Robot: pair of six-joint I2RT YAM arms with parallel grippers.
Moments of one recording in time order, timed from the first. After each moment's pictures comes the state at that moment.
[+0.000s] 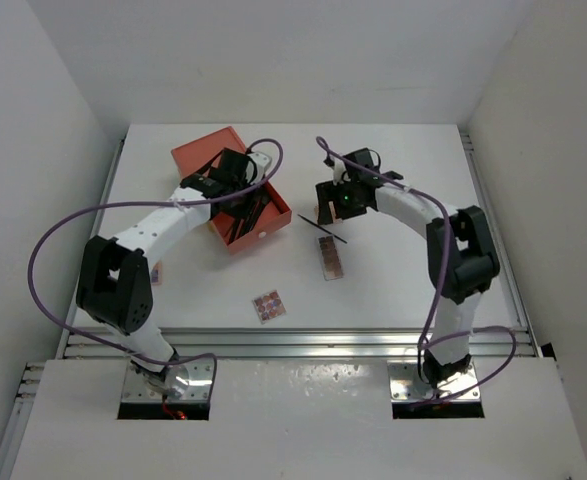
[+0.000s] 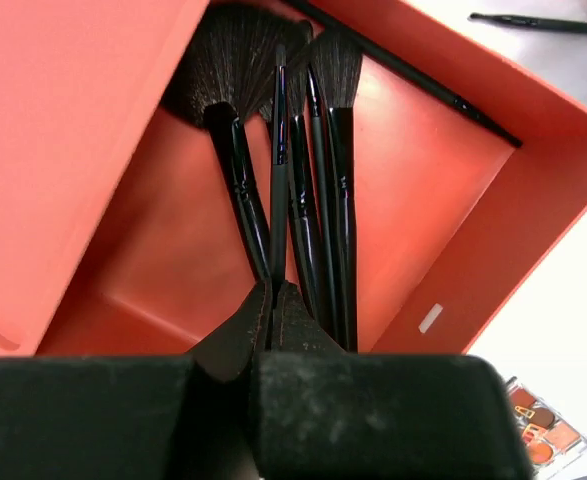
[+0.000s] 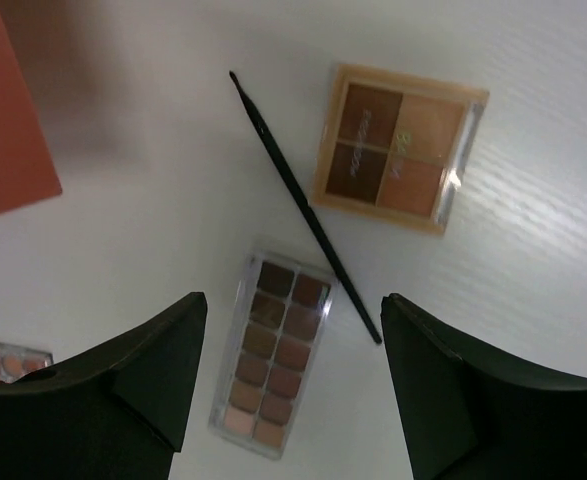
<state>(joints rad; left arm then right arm) -0.41 1.65 1.34 -0.55 -0.10 0.10 0.37 1.88 1.31 -0.39 -0.22 0.10</state>
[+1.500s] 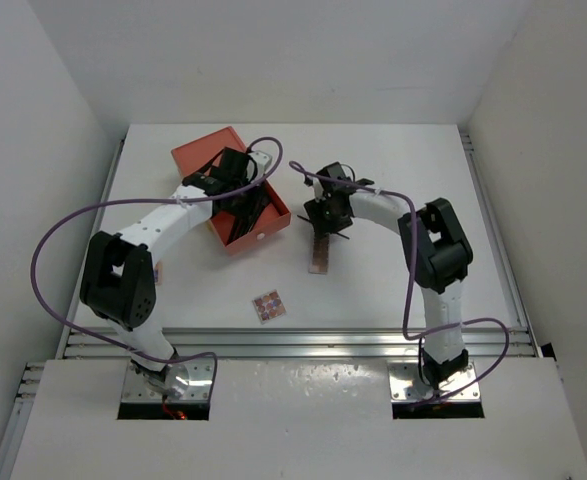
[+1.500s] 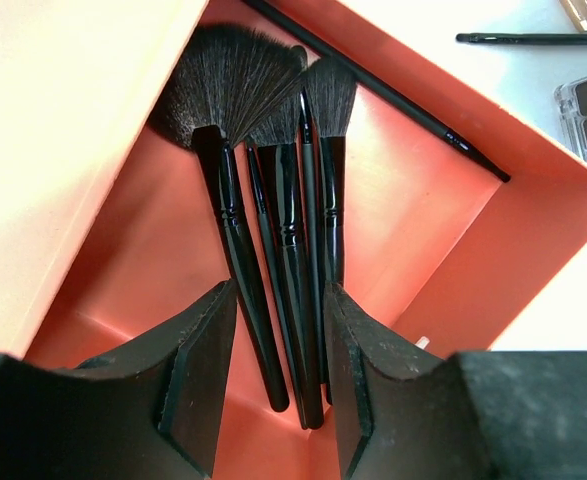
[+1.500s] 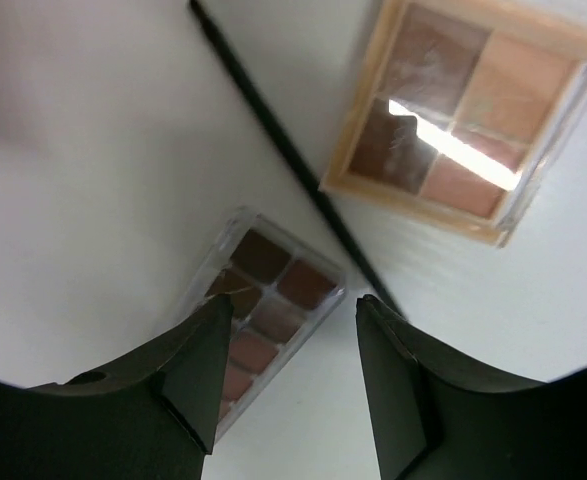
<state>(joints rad) -0.40 1.69 1.35 -0.52 -0.07 0.07 0.47 2.10 1.45 -0.47 -0.05 0.02</state>
